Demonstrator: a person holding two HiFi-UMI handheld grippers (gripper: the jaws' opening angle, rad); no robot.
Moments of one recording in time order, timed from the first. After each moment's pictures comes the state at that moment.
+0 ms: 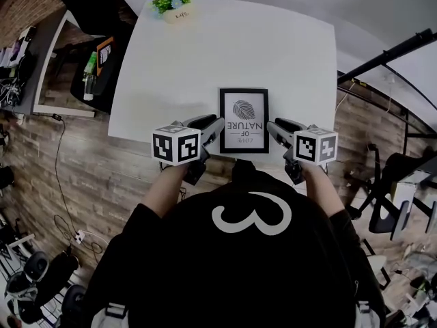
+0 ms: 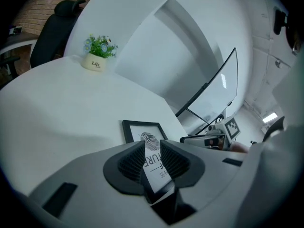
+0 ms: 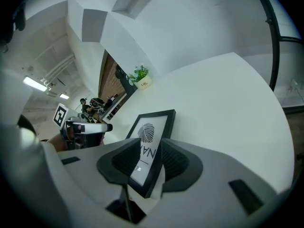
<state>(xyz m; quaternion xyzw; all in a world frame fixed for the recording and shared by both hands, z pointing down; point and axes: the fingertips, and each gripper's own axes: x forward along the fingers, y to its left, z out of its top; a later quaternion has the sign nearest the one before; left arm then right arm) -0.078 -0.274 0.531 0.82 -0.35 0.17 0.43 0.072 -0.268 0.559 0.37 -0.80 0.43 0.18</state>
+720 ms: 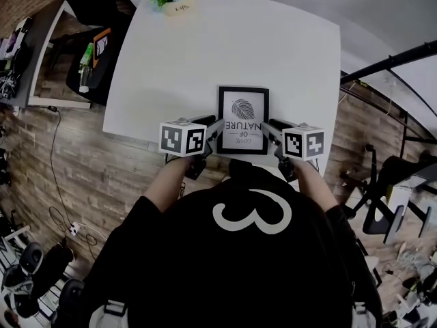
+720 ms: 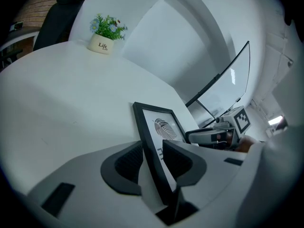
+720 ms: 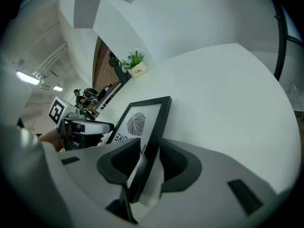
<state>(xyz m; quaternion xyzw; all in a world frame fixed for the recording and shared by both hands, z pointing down) -0.076 -0.277 0.591 0.79 -0.35 0.22 0.46 0.061 -0.273 0.601 0.36 -0.78 0.45 0.24</state>
